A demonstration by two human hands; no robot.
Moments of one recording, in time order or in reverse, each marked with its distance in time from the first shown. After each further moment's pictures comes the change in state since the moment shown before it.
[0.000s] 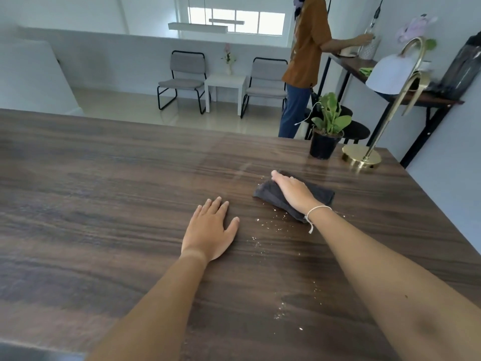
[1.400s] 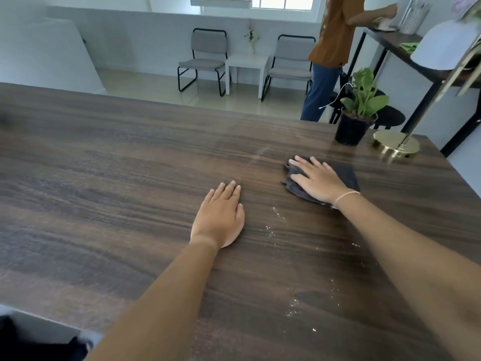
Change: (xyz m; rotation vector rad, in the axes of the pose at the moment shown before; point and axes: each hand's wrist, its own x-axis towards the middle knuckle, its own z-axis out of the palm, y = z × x) left_hand 0.003 -0.004 0.006 0.064 -0.013 -0.006; right_hand 0.030 0.031 -0.001 -0.408 -0.072 -0.288
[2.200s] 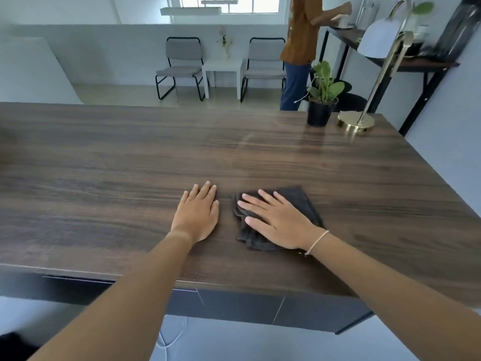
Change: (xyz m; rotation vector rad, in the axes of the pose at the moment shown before) left_hand -0.073 -0.028 -0.020 0.108 -0.074 -0.006; right_hand -0.173 -0.114 0.043 0.016 -0.020 -0.269
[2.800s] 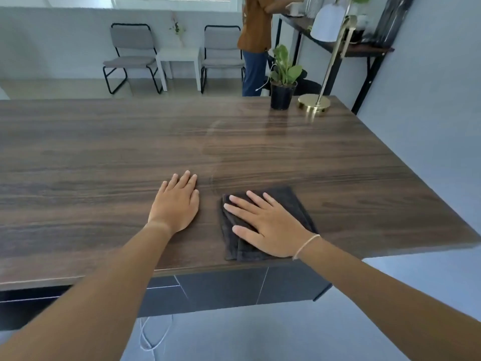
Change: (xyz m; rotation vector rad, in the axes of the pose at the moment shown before) left_hand -0.002 -0.002 0.005 0.000 0.014 0.134; right_hand -0.058 -0.030 0.013 -0.084 0.035 0.117
